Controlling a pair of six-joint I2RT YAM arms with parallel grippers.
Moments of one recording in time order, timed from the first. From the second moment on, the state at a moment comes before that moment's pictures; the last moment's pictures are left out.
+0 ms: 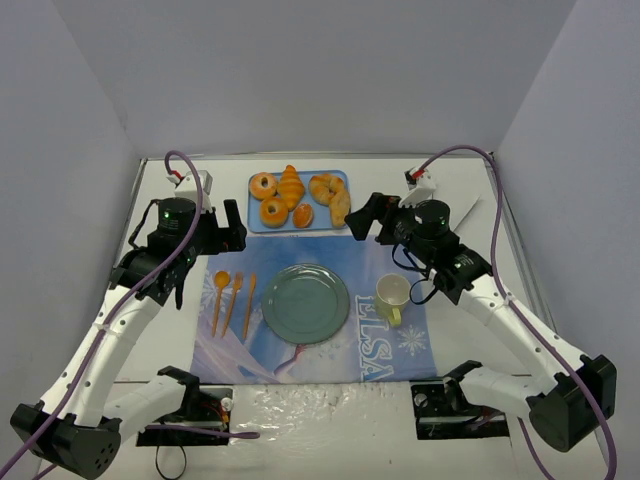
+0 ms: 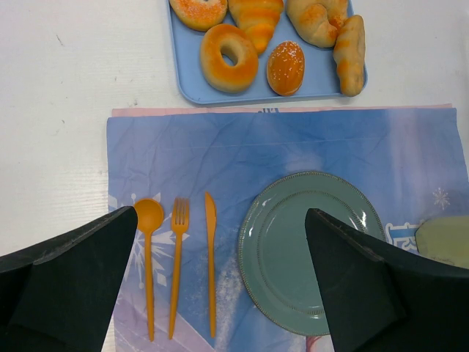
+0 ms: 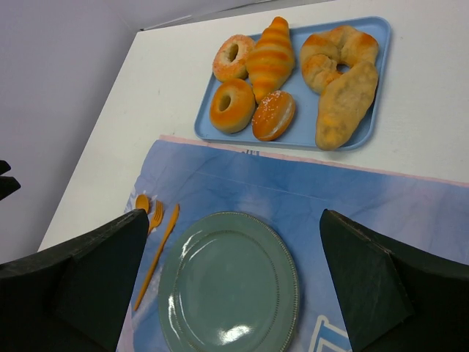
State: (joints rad) left arm -0.34 1.00 1.12 -0.64 -0.09 -0.31; right arm 0.51 1.10 0.91 -0.07 -0.04 0.52
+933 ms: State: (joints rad) left arm -0.34 1.01 1.12 -0.64 -0.09 -0.31; right arm 0.10 1.67 1.23 -0.30 0.20 0.36
